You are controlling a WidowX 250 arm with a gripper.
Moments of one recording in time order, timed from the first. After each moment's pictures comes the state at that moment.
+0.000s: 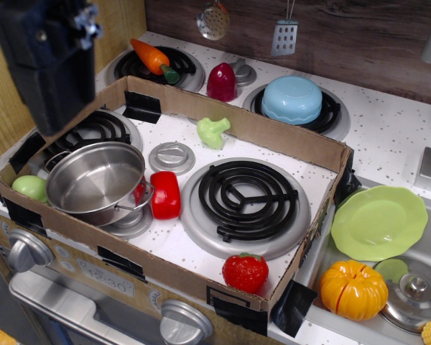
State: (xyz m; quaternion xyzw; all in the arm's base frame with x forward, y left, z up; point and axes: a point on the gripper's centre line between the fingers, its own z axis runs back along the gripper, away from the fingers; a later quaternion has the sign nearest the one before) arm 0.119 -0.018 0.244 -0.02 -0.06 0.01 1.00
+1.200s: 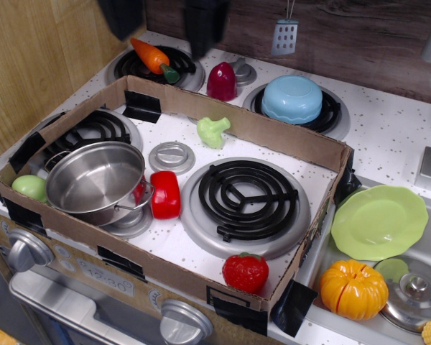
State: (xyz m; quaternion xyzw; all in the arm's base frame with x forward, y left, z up) arm 0.236 -0.020 0.213 -0.02 -0.05 0.00 1.00
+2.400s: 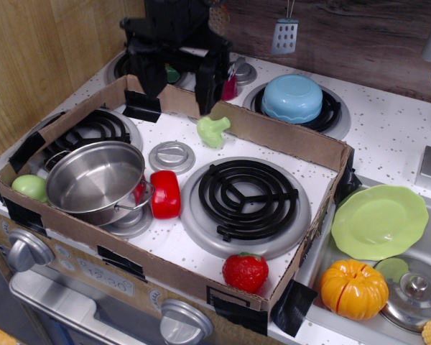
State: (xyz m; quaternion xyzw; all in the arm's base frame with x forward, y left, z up) arm 0.306 0.019 0.112 -0.02 -0.07 0.00 1.00
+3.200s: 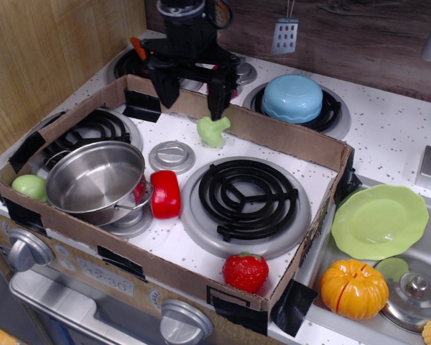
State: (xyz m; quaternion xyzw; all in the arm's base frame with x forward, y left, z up) arm 0.348 0.017 0.074 -0.03 -0.07 0.01 1.00
